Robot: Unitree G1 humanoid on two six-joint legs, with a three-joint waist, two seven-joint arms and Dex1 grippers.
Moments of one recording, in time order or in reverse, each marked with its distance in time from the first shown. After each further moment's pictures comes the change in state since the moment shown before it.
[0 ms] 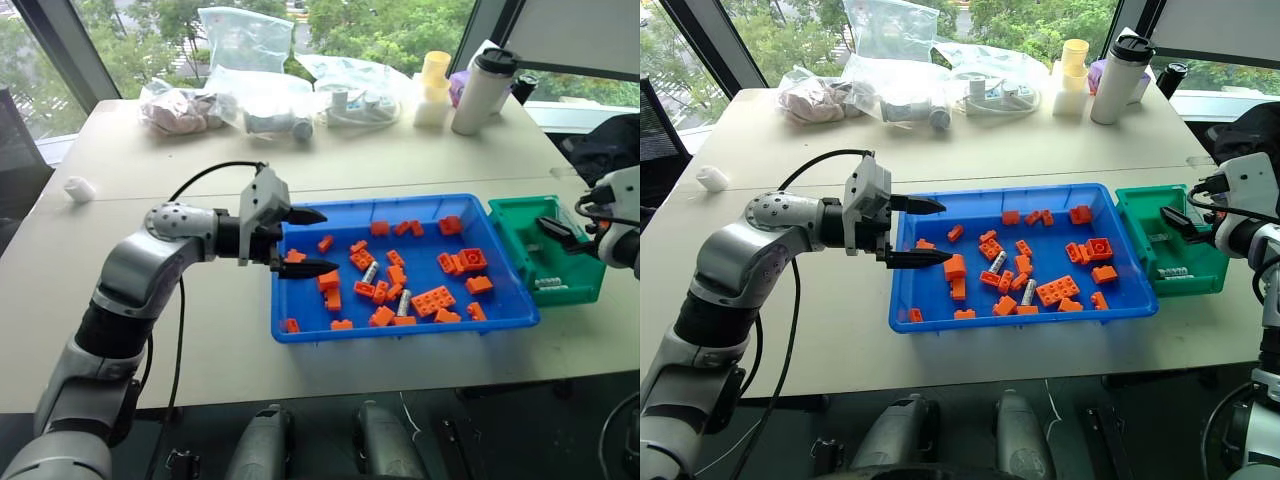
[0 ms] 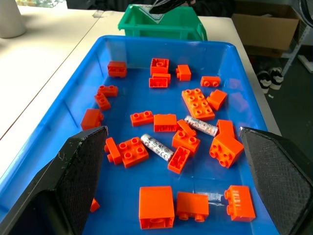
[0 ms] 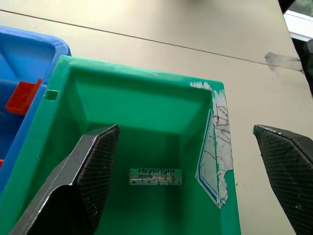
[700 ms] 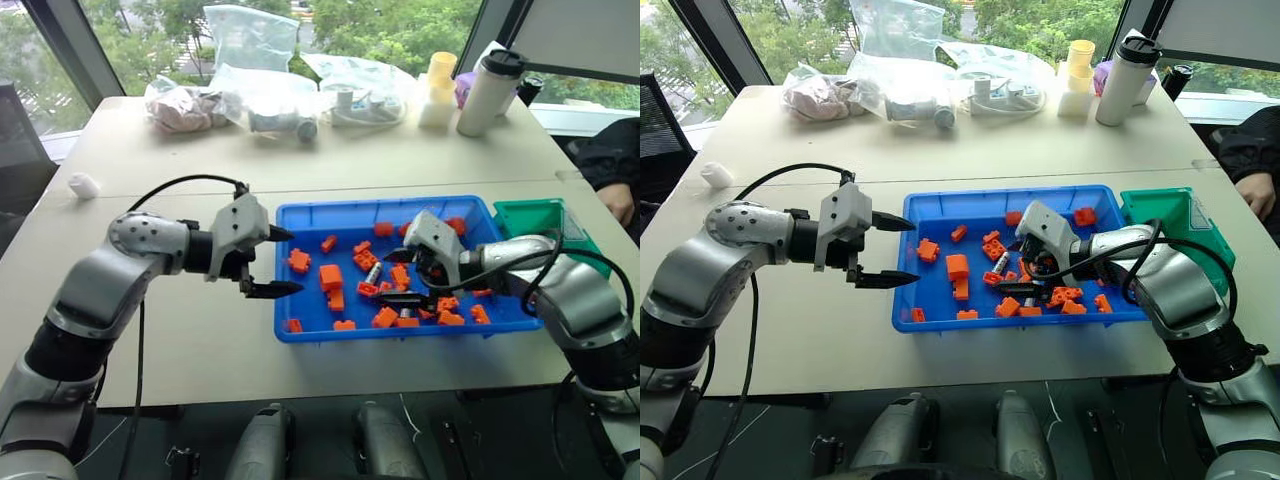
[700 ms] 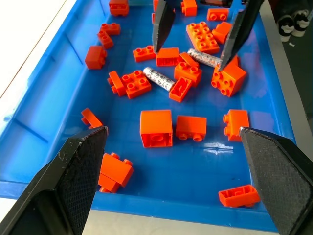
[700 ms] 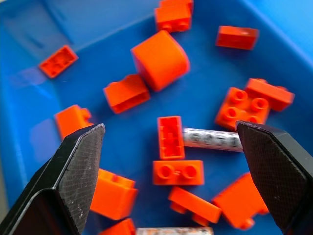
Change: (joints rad) left arm 0.110 0.179 0.011 -0.122 0.065 0.009 -0.030; right arm -0.076 0.075 0.621 -0.444 0.218 0.117 0.357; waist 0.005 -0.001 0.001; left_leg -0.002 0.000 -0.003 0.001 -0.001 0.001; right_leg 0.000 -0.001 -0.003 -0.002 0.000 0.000
